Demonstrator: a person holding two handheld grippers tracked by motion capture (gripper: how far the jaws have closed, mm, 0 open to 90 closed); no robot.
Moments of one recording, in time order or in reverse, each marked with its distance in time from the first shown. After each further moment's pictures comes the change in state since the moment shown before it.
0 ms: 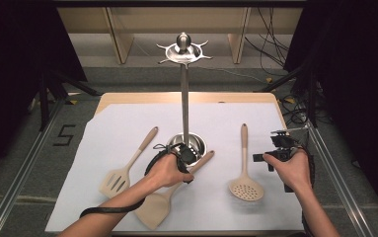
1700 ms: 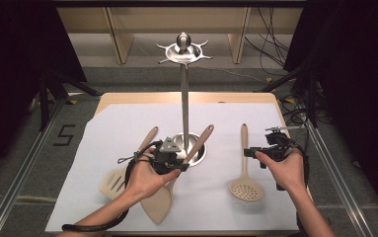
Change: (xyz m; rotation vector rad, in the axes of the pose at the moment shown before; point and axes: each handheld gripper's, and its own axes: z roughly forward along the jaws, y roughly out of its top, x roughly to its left) left arm -0.002 -0.047 -0.068 -0.505 -0.029 -0.092; right arm 0.028 0.003 -0.007 -0.119 0.099 -0.075
